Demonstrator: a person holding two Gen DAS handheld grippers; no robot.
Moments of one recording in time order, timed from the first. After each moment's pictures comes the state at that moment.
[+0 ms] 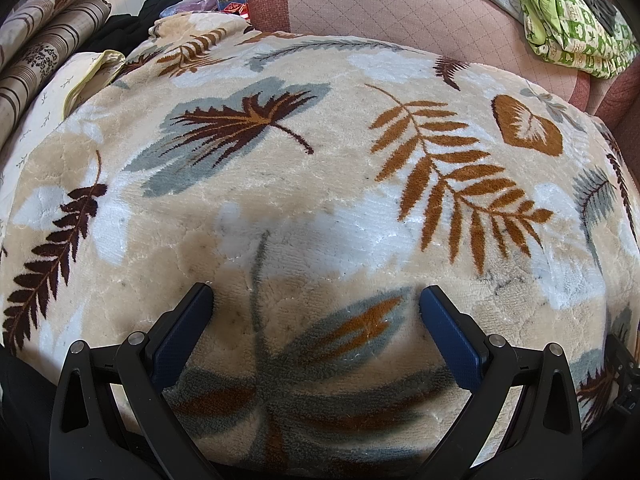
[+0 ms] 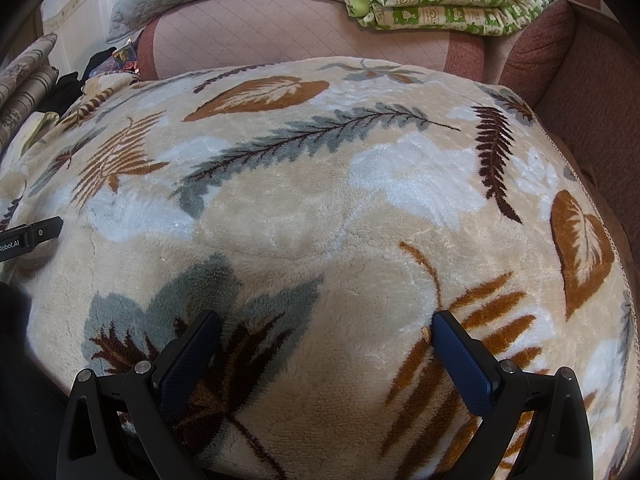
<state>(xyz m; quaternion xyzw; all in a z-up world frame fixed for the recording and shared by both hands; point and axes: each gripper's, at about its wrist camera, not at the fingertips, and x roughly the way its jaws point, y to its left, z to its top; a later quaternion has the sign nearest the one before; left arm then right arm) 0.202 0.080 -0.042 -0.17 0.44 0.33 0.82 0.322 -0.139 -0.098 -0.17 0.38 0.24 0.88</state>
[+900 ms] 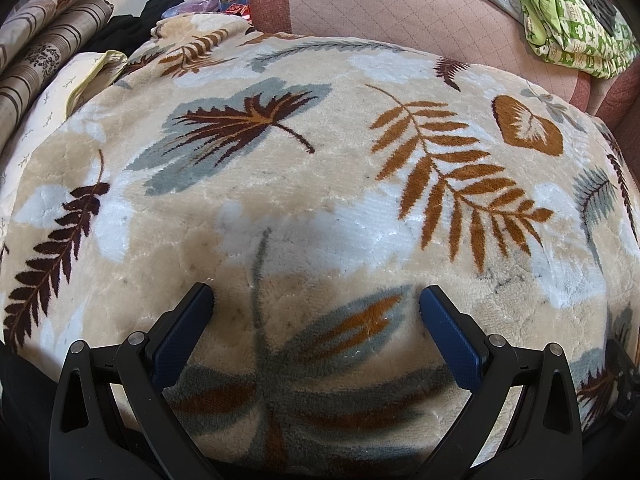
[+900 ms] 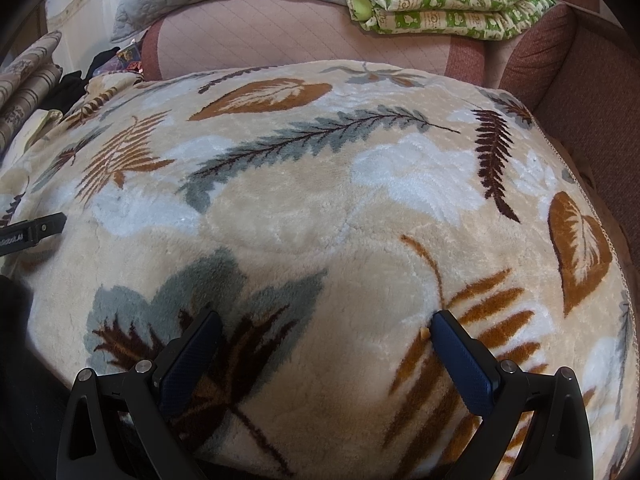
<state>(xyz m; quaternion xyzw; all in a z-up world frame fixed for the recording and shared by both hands) 0.201 0.078 -0.041 -0.17 0.44 0.34 0.82 0.315 -0.141 -0.098 -0.17 0.37 0.24 0.88</state>
